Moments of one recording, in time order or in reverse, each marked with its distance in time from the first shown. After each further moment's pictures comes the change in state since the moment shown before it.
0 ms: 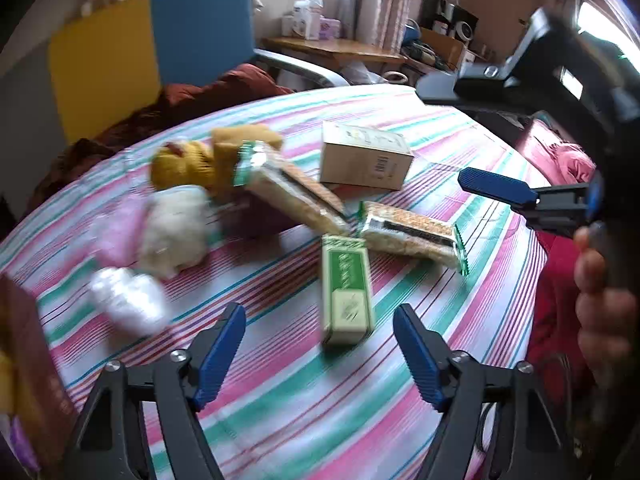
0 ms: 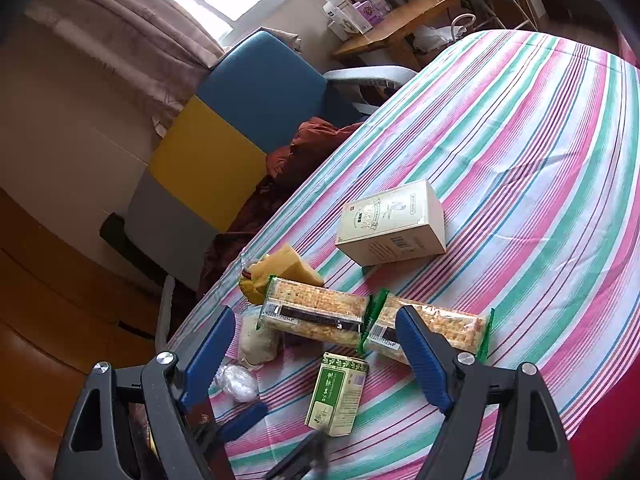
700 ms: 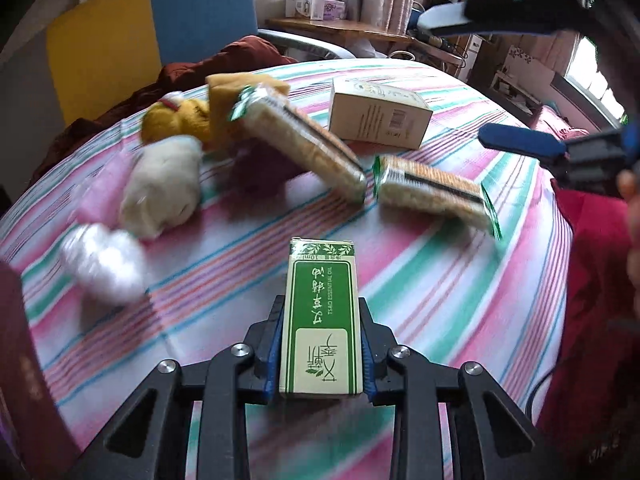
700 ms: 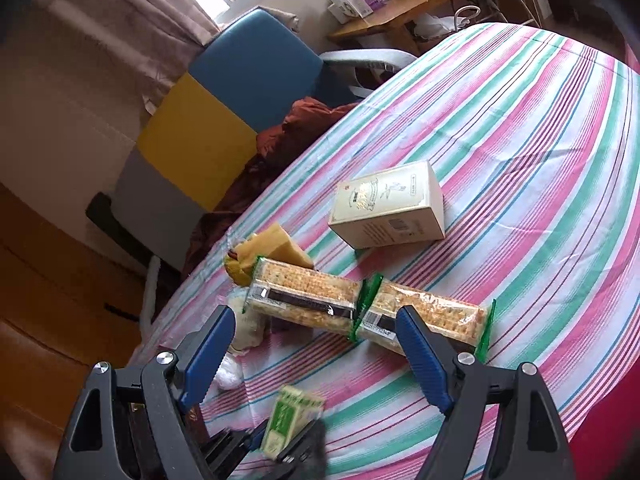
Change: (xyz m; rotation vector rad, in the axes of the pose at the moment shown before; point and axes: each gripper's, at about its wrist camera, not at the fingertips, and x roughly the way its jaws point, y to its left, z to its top) left arm 0.016 0.006 -0.034 -0.014 0.043 0.044; right arm 0.017 0.006 -0.005 -0.043 0.071 -0.067
